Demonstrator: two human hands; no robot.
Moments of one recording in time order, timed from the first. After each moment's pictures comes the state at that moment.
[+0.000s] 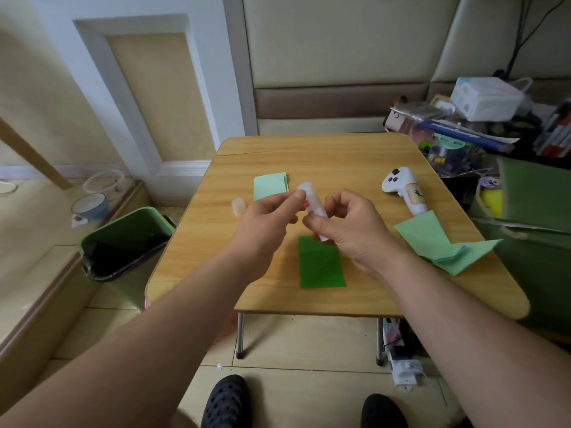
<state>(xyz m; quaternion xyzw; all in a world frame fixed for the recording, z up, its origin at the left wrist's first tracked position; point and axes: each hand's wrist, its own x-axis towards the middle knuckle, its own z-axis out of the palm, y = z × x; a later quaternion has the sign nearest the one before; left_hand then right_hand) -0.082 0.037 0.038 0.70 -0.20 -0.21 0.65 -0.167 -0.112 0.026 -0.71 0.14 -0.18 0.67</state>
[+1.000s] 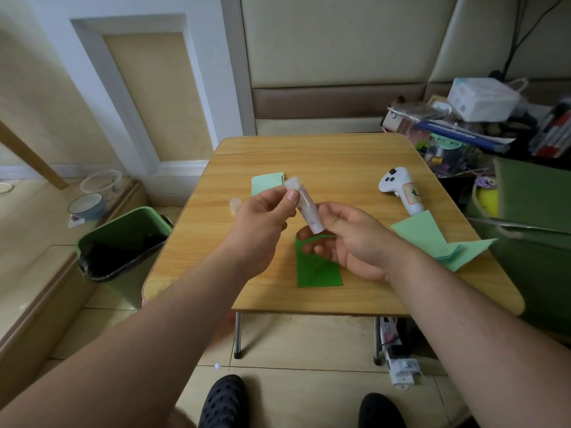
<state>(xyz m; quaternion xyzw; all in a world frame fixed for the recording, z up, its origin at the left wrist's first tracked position) -0.072 0.035 0.028 0.65 -0.23 -0.21 0.69 -0.181 -0.114 0.038 -0.57 0.13 0.01 0.81</state>
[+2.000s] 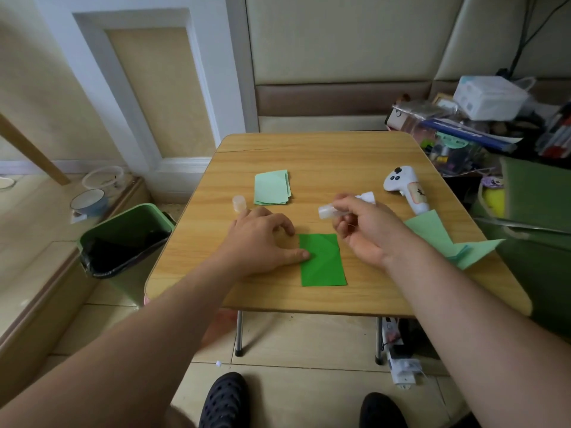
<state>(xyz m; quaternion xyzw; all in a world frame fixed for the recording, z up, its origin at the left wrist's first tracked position) -0.047 0.055 0.003 0.91 -0.36 -0.07 0.17 -0.158 -0.135 0.029 -0.45 0.29 -0.12 0.84</state>
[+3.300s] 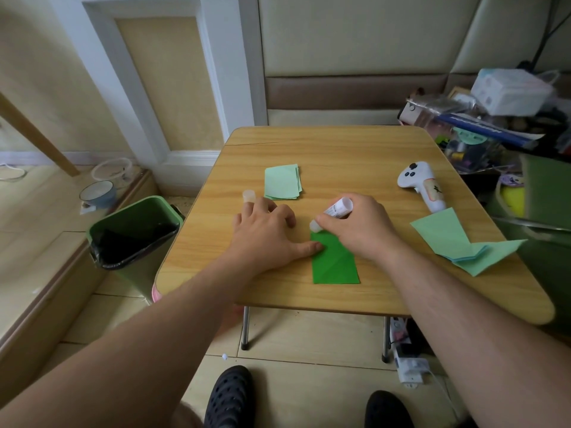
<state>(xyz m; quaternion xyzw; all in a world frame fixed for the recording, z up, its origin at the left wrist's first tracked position) -0.052 0.049 -0.005 0.94 -0.30 -0.01 0.14 -0.147 -0.118 0.014 -0.87 0.23 -0.15 0.42</state>
